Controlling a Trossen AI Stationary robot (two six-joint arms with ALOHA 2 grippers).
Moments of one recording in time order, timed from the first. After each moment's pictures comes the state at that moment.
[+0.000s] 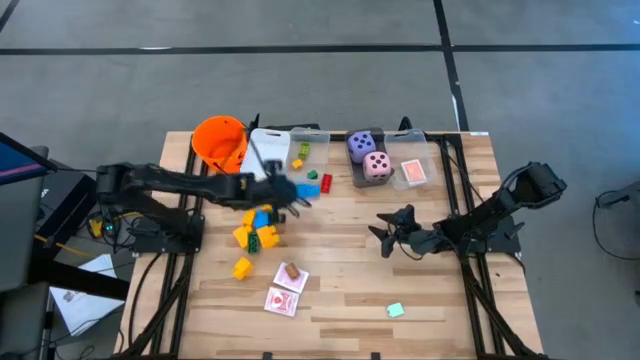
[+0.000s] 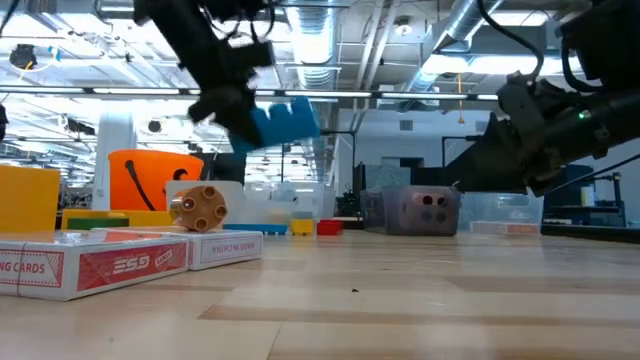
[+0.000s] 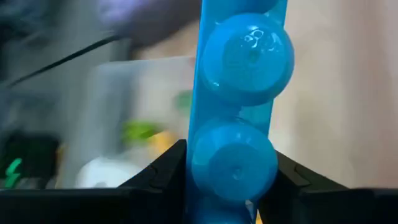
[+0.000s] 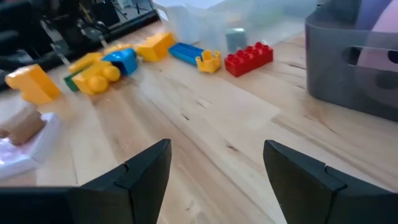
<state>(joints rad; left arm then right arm) 0.07 1.40 0.92 -0.39 -0.52 0.38 0.37 1.43 0.20 0.71 0.82 0.68</state>
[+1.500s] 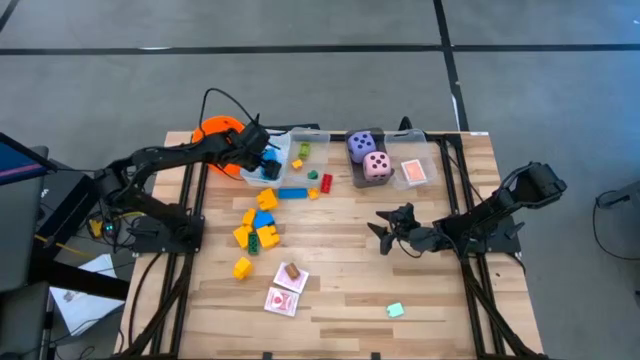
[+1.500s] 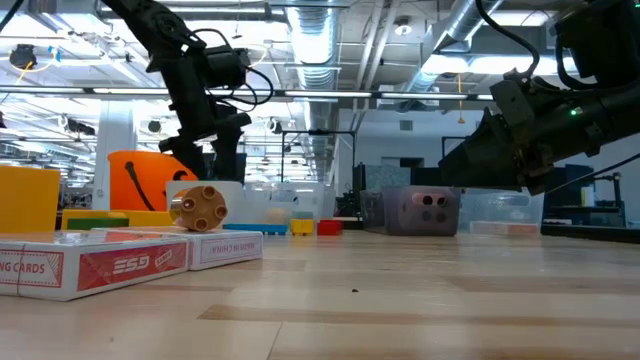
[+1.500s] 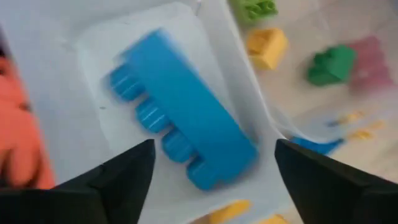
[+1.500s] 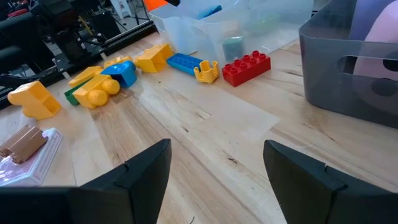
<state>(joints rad) 0.64 1.44 0.92 -0.56 -0.07 -0.40 0.35 1.43 0.20 0.75 0.81 0.68</state>
